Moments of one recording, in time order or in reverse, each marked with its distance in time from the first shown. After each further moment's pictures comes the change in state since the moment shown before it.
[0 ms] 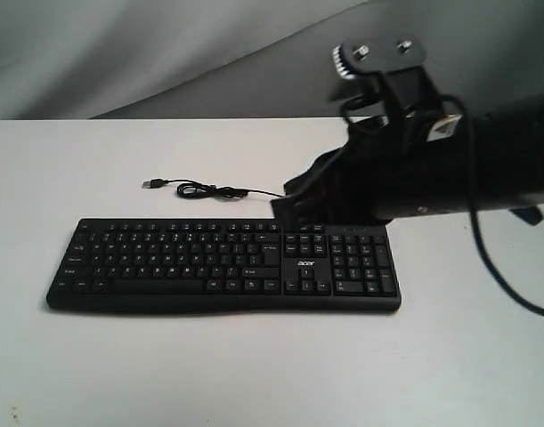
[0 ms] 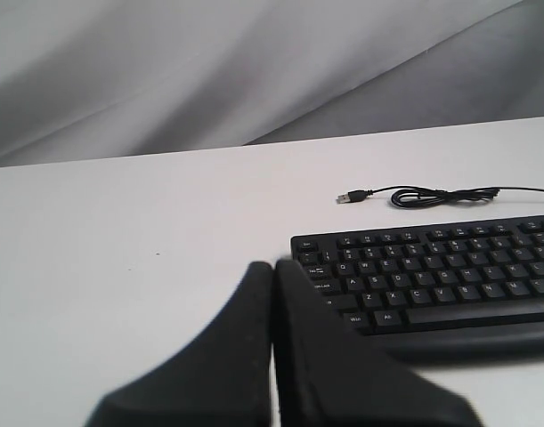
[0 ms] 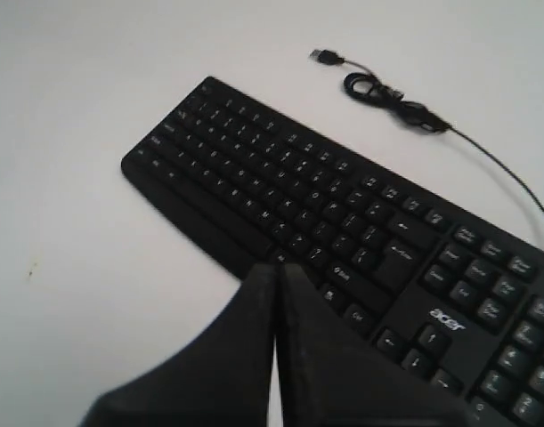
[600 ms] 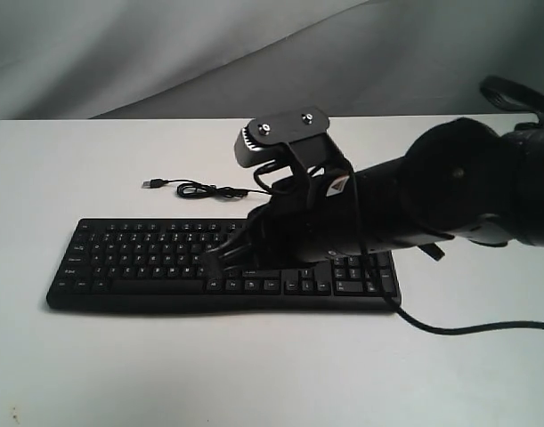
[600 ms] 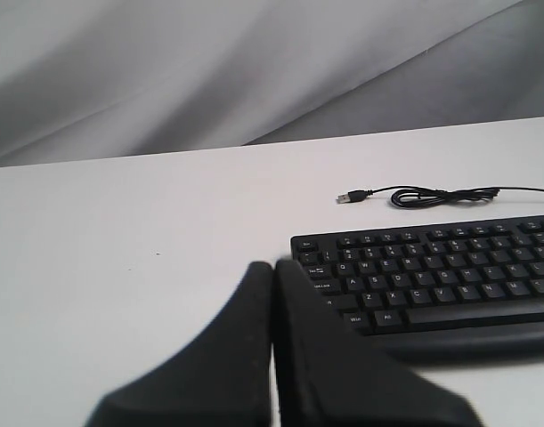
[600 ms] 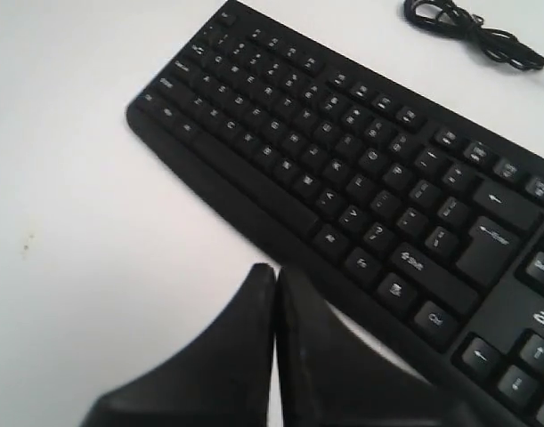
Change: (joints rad) left arm 0.000 0.000 0.000 0.000 0.000 0.000; right arm 0.114 0.203 -0.051 0.063 -0.091 -0.008
